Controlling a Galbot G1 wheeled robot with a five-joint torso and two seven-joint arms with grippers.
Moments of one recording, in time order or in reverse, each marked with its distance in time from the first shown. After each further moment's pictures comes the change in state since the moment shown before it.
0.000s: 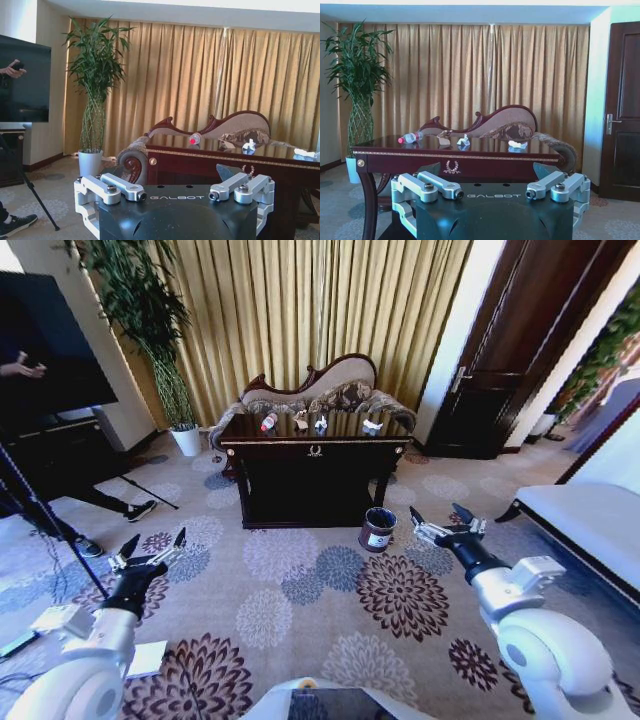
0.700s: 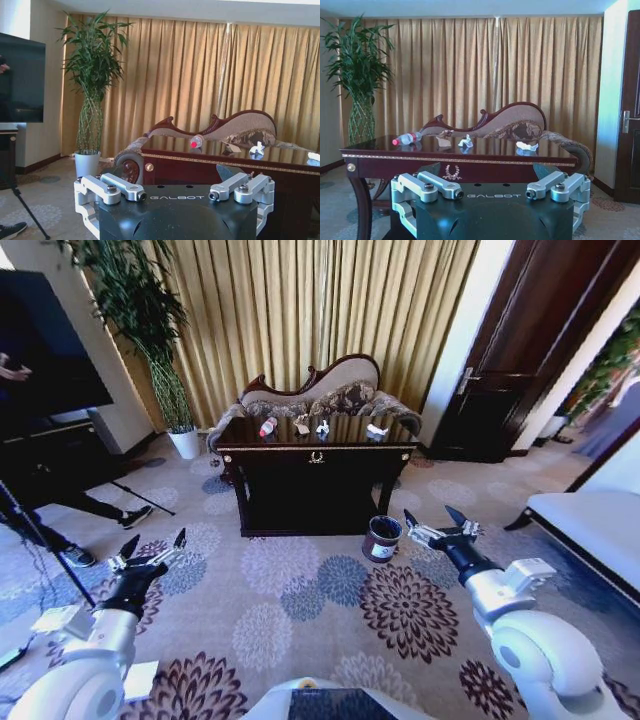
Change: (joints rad) left arm 0.002 -0.003 0.005 0.001 0.001 -0.006 0.006; right arm 0.001 0.008 -0.034 0.000 -0.026 0.008 -0.005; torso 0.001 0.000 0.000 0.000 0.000
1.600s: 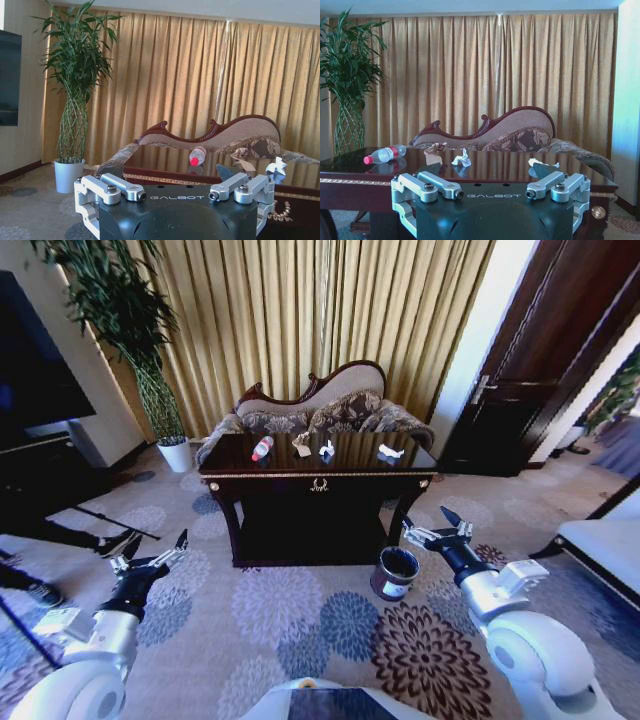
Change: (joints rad) left arm 0.007 -0.010 0.003 0.000 0.001 -0.009 0.017; right arm 0.001 0.010 -0.022 -0.009 -0.009 0.020 -0.019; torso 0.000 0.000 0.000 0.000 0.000
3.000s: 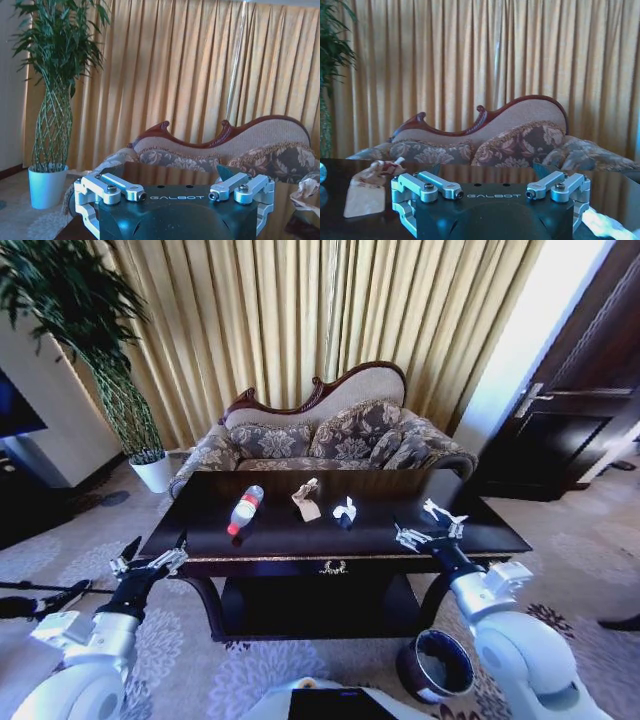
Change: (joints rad) left arm 0.009 -0.017 -0.003 0.000 0.001 -0.021 0.008; right arm 0.047 -0.028 -0.064 -0.063 -0.010 0.002 0.060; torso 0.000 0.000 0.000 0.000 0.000
